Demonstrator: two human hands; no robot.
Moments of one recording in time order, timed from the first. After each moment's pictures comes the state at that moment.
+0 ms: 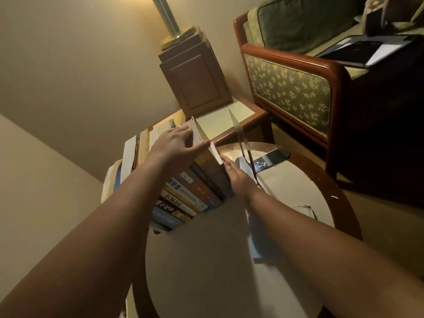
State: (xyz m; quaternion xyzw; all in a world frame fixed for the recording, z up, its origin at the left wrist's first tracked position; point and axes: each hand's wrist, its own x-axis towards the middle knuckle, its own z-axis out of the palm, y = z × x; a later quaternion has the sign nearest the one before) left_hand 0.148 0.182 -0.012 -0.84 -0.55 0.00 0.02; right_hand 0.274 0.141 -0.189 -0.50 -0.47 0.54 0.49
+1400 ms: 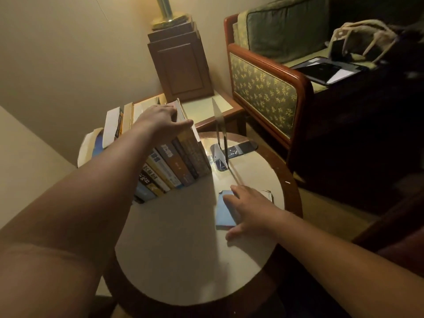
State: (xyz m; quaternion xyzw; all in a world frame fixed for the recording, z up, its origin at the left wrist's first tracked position) left_hand 0.148 0.168 -0.006 -0.83 -0.56 -0.04 -0.01; right_hand 0.329 -0.009 -0.187 -0.61 -0.77 0.18 0.00
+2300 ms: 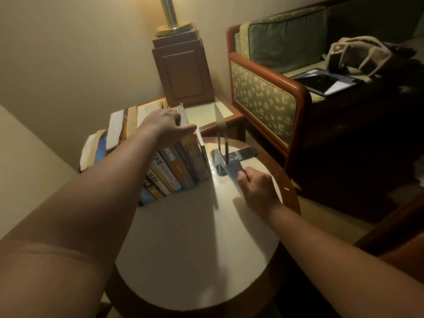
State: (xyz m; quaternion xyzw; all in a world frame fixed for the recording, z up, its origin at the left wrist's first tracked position) left_hand 0.145 0.173 -0.010 -0.83 -0.55 -0.05 -0.01; right_hand 0.335 0.014 -0.177 -0.65 -0.57 0.16 0.48
